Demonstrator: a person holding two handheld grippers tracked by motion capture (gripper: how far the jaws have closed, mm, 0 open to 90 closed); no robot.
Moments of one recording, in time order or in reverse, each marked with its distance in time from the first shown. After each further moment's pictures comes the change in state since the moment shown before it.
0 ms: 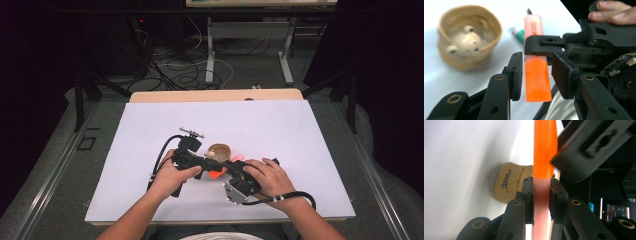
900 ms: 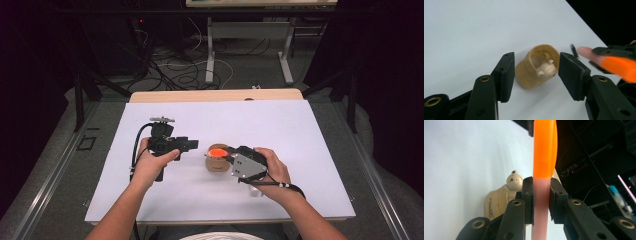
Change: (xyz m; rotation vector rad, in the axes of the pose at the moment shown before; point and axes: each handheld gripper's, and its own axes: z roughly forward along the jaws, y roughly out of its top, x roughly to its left) left arm 0.048 0.004 -0.049 -0.212 0.255 -0.023; right arm -0.025 -0.029 0.002 -0.184 -0.082 0.536
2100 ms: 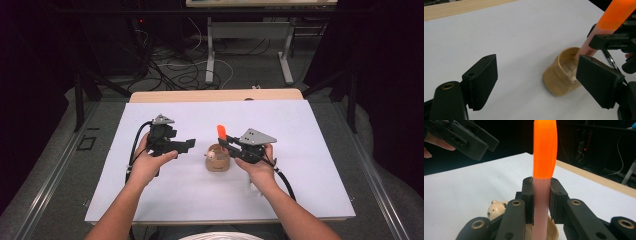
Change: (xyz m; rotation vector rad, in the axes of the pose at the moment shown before) left arm 0.013 -0.002 0.008 -0.053 0.135 0.164; right arm -0.014 -0.047 0.049 -0.173 -0.034 0.782
